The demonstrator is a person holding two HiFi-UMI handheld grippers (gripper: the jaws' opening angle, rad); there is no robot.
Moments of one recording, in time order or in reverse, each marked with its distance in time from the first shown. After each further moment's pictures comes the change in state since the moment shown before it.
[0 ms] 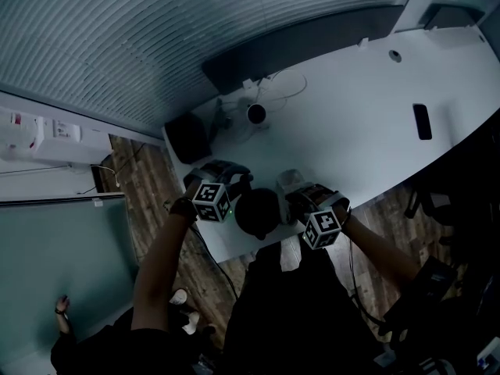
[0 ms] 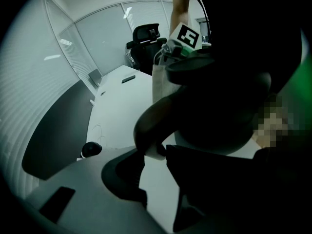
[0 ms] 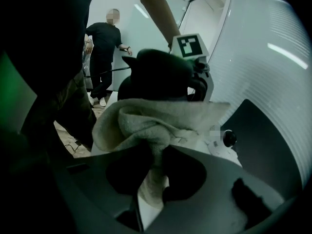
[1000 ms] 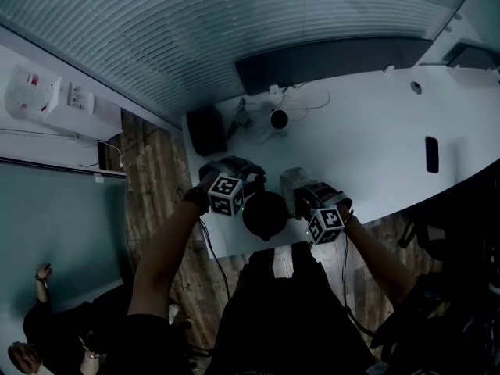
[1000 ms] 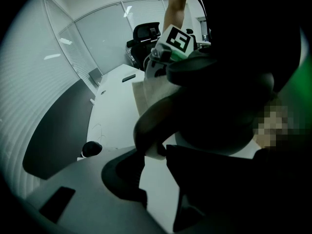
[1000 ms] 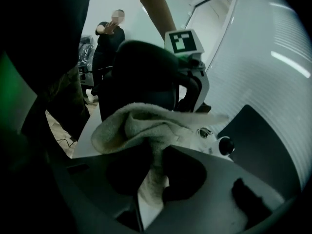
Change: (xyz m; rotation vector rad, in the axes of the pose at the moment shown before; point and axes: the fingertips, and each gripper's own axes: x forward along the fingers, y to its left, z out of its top) left arm 0.002 -0.002 0.000 -0.003 0.022 0.001; right arm 0.016 -0.032 0.000 -0.073 -0.050 -0.015
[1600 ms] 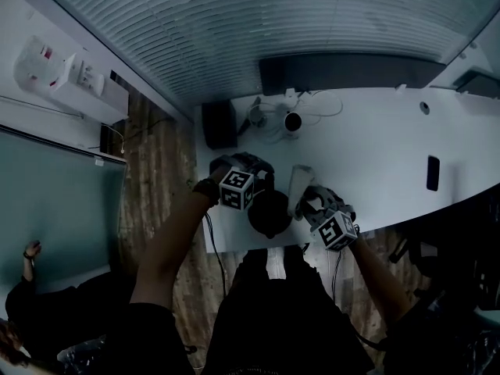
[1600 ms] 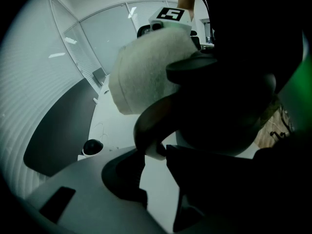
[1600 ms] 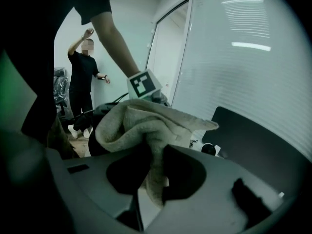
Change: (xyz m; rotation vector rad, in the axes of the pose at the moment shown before) left arm -0.001 0.002 -0.001 -0.038 -0.018 0.033; right arm -0.053 -0.046 0.057 0.321 -0.199 -0.124
